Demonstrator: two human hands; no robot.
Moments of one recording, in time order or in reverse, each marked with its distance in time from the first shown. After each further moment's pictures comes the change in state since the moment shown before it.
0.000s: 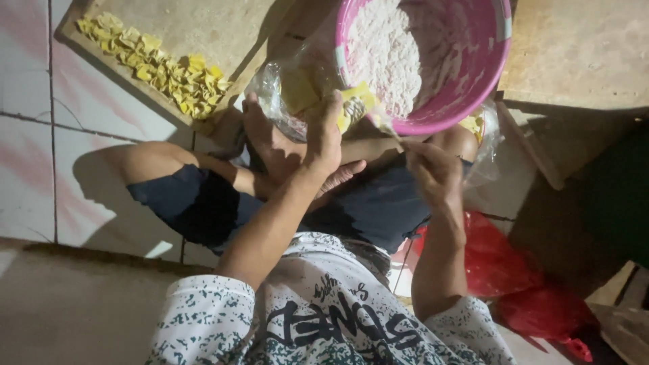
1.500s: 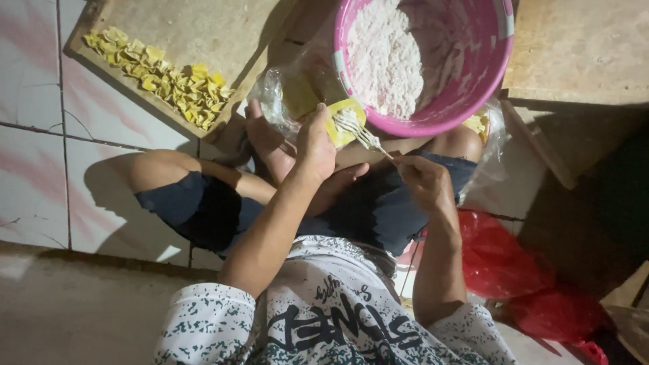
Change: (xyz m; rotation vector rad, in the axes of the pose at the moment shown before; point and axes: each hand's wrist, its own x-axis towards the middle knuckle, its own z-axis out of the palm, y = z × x) left_hand 0.005 0.009 0.002 -0.154 0.289 -0.330; right_hand -0.001 -0.020 0.014 -0.233 -0.037 0.201
